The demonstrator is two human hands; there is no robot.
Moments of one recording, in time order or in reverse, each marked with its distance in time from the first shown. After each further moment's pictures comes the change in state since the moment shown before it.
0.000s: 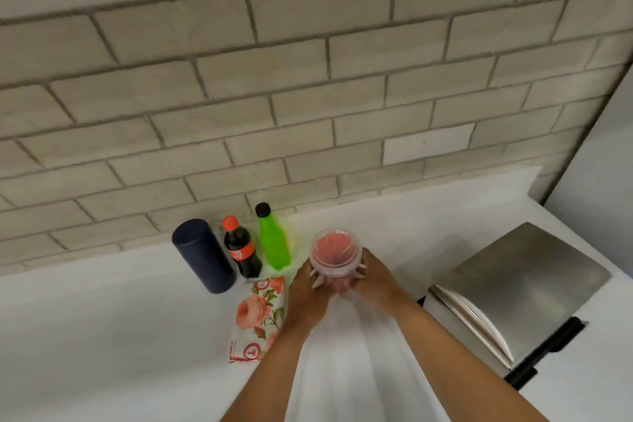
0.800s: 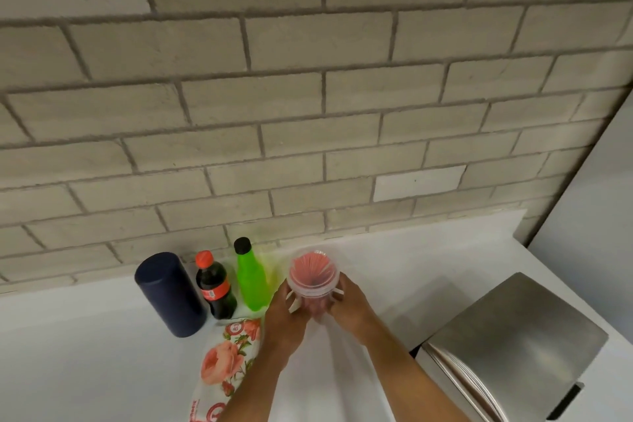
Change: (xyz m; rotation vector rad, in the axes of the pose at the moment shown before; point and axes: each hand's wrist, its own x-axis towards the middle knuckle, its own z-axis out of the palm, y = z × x) left_hand 0.055 -0.015 0.005 -0.086 0.090 -0.018; right_hand 0.054 -0.002 0.009 0.030 0.023 0.132
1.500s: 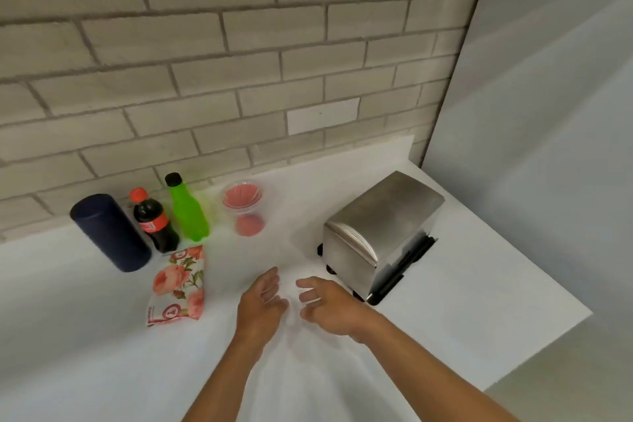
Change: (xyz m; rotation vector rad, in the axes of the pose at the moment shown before) left_hand -0.189 -0.010 0.018 0.013 -0.214 -0.177; right_hand -0.244 0.048 -0.046 -0.033 -0.190 0.188
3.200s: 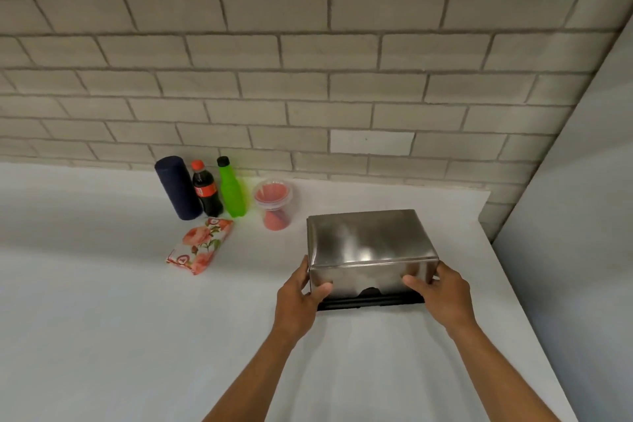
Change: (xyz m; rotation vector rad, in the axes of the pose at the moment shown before) left_hand -0.003 0.033 0.178 0.126 0.413 0.139; right_hand 0.066 0.079 -0.287 -0.154 0.414 -0.276
